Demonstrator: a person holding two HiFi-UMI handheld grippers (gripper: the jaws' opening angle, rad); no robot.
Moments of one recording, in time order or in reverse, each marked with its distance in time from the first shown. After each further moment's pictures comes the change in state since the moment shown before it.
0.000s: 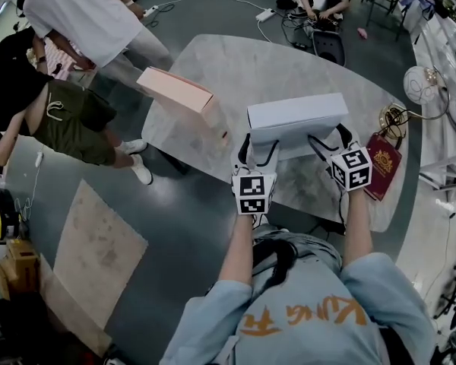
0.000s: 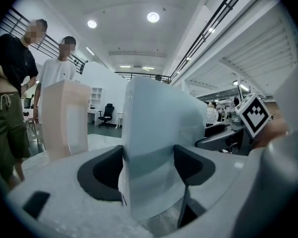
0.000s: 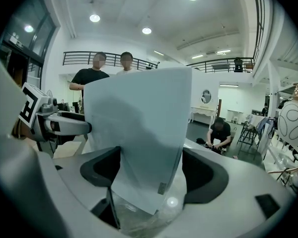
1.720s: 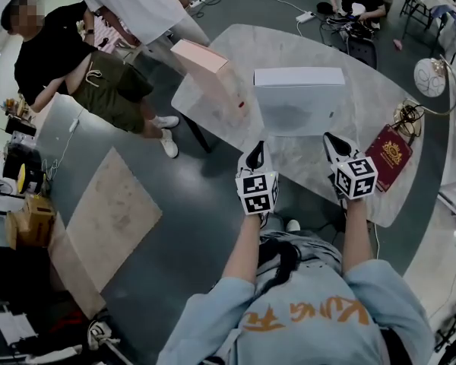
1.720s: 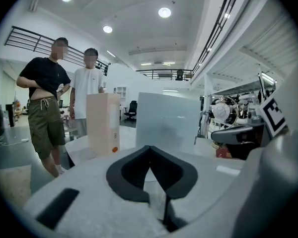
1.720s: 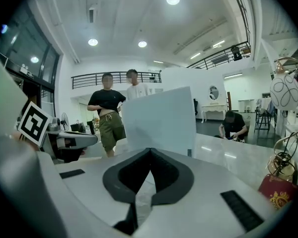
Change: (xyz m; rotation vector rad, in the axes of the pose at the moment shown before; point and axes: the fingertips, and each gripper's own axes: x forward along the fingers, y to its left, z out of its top) left arm -0.116 -0.040 -0.033 -0.068 0.065 0.310; right arm -0.090 0.058 -0.029 0.148 -0.115 0.185
